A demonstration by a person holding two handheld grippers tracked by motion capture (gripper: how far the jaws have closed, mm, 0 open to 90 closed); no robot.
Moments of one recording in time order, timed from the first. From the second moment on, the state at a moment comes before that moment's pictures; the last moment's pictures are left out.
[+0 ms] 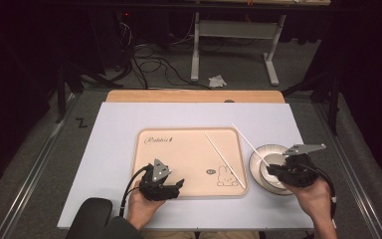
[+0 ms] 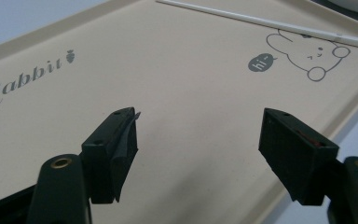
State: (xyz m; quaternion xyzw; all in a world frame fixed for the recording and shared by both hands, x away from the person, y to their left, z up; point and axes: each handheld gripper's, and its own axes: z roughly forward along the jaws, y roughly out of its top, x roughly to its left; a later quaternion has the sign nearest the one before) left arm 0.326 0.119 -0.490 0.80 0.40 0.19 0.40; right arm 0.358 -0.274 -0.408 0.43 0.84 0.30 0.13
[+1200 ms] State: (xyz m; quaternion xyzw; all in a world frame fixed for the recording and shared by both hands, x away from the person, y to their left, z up) left arm 0.317 0.129 -0.490 0.79 0.42 0.21 0.39; right arm 0.381 -0.176 -0.461 0.39 0.89 0.21 0.08
